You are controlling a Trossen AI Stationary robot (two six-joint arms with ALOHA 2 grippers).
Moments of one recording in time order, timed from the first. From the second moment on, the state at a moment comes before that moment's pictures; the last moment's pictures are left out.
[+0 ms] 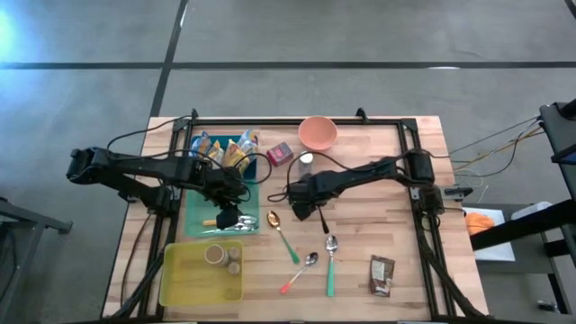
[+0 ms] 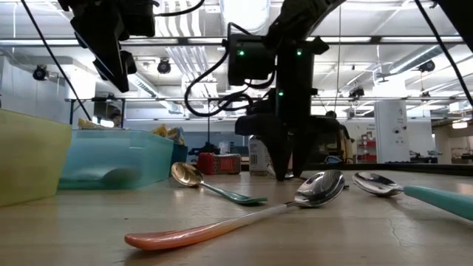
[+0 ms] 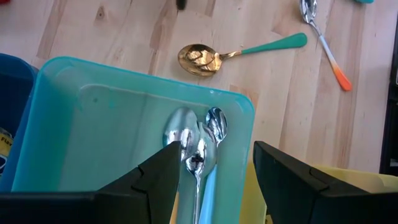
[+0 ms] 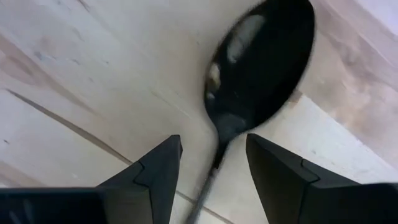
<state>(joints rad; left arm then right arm) -0.04 1.21 0.95 -0.84 0.12 -0.35 0.00 2.07 1.41 -0.85 0.20 0.96</state>
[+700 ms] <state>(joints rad) -0.04 1.21 0.95 -0.85 0.15 -0.35 0.00 2.09 1.44 -0.89 0.22 0.96</state>
